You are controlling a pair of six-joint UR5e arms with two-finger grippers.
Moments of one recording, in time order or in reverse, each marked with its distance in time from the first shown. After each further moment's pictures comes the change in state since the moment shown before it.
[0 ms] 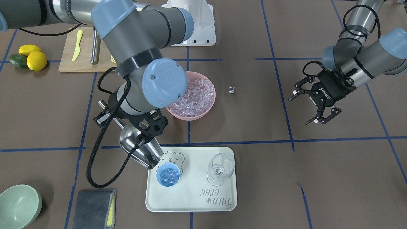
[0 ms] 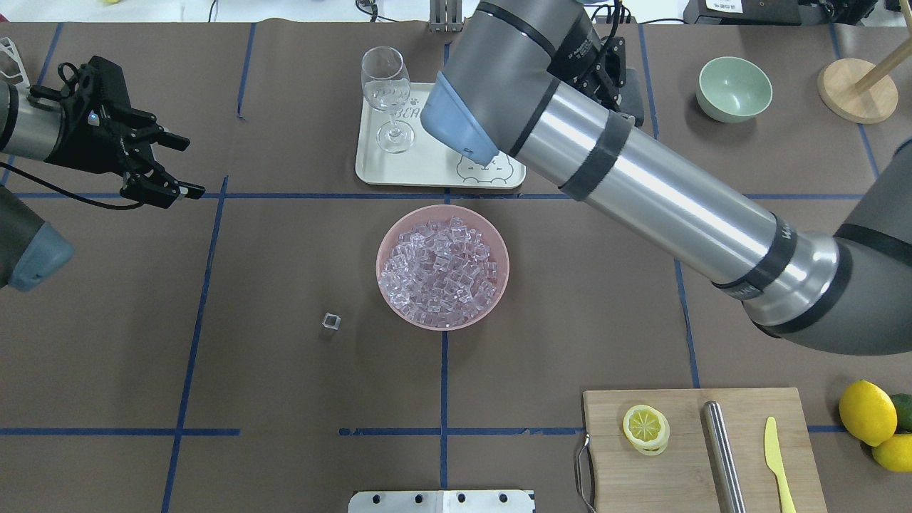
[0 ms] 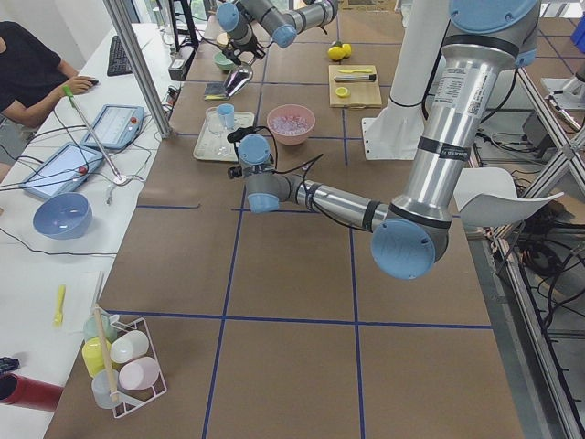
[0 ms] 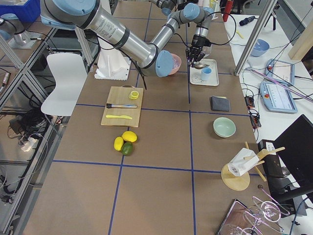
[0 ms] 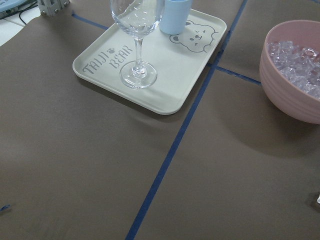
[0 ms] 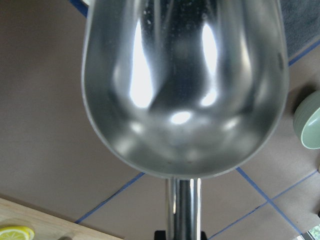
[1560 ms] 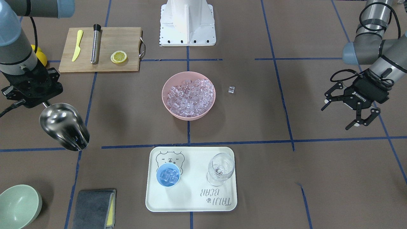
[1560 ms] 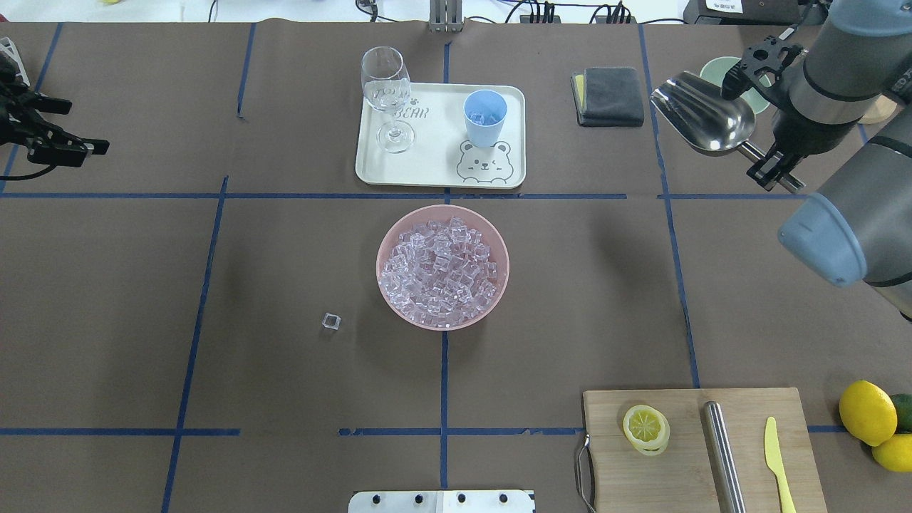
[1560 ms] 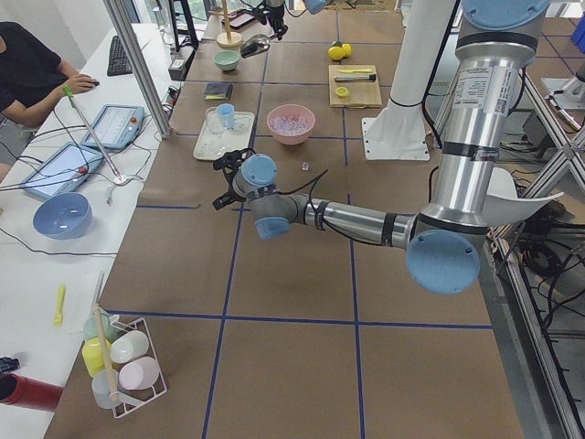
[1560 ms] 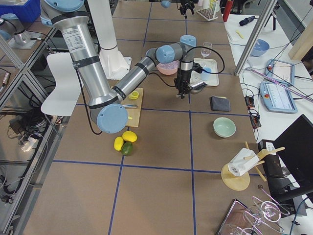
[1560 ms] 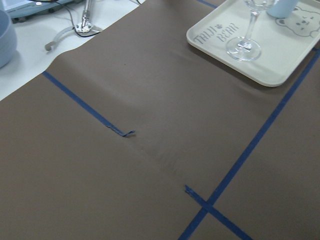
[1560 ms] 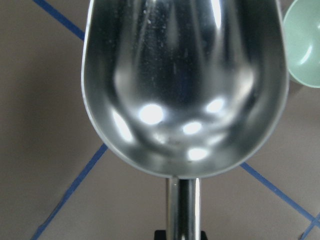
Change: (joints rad) left arm -0.144 0.137 -0.034 0.012 0.200 -0.118; right arm 0.175 -0.738 0.615 0.477 0.189 0.165
